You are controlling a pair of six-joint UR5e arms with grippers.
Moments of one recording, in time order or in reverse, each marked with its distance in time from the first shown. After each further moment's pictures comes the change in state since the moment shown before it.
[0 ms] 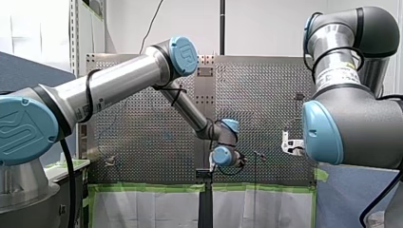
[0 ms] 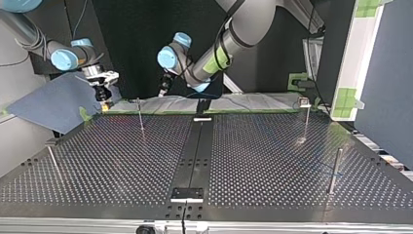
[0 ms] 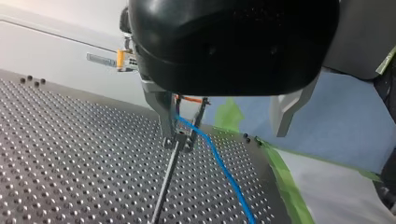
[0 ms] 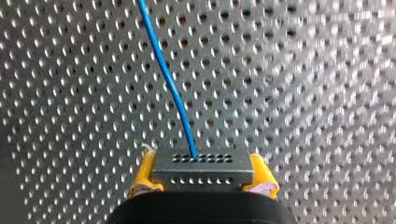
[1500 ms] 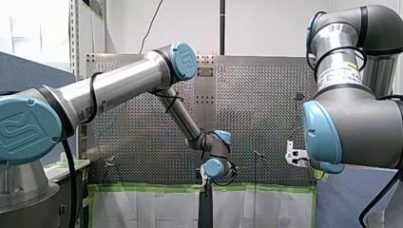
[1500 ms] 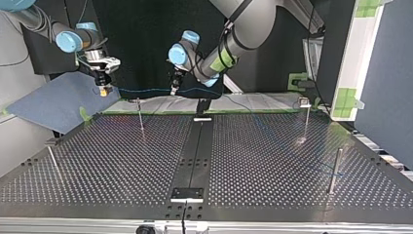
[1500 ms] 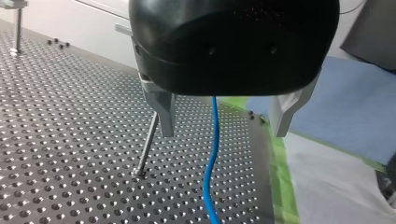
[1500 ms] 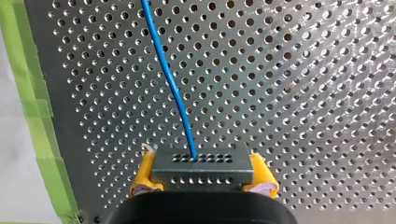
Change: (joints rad) left arm 0.028 -0.031 -0.096 0.135 -0.036 -0.136; right arm -0.043 -0.005 0.197 -0.166 0.076 0.026
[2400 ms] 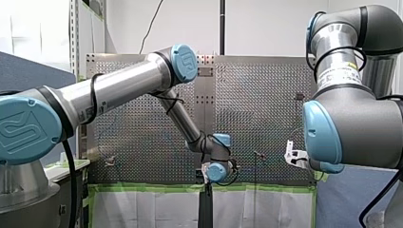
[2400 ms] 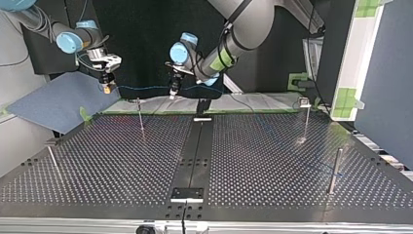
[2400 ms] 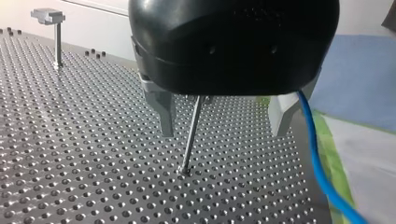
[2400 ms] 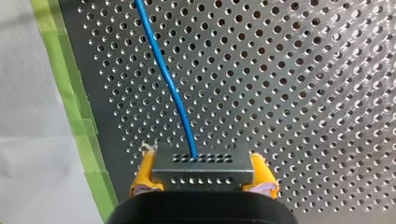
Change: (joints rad) left arm -0.001 -0.015 0.001 0.160 -0.048 0.045; right arm 0.003 0.000 0.000 0.085 -0.018 0.063
